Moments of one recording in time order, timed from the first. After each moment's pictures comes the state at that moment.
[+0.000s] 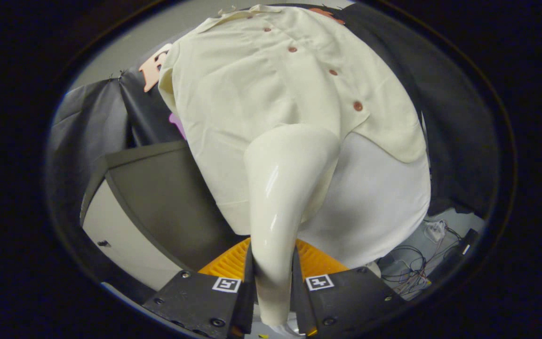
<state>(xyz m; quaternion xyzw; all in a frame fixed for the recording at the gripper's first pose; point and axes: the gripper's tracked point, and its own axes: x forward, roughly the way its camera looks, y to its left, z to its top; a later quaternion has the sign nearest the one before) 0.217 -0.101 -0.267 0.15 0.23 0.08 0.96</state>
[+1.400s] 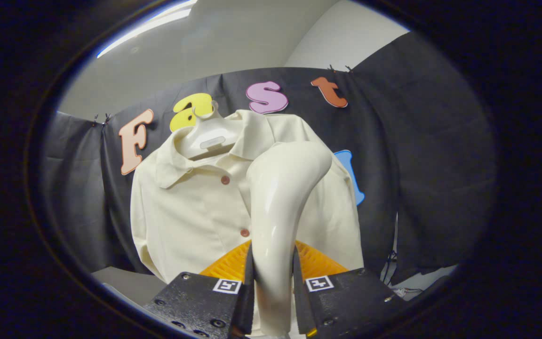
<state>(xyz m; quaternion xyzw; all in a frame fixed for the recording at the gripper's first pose) 0.372 -0.202 0.072 0.09 0.02 0.00 1.00</state>
